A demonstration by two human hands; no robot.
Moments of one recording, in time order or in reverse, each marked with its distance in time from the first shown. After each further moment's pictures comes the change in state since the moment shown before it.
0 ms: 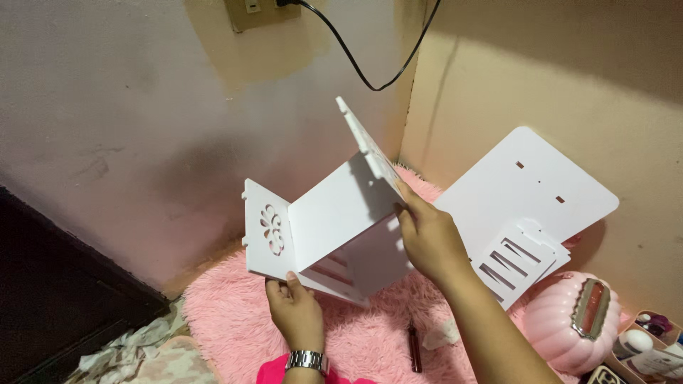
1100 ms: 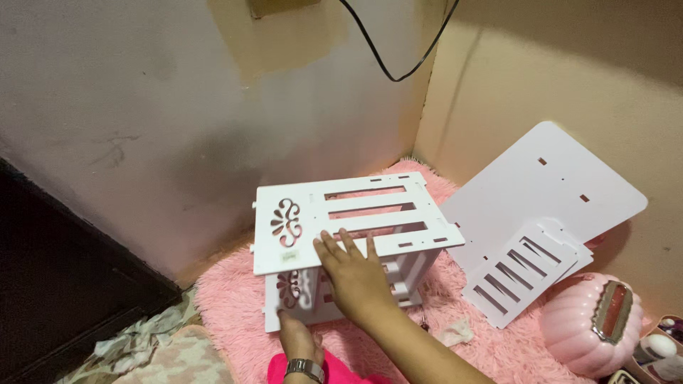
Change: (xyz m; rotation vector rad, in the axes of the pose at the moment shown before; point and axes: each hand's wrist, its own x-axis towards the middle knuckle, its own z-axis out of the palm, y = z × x) left_hand 0.040 -0.113 -0.050 -0.319 0.172 -0.764; right_hand -0.047 0.005 0.148 -0.405 -0.331 -0.509
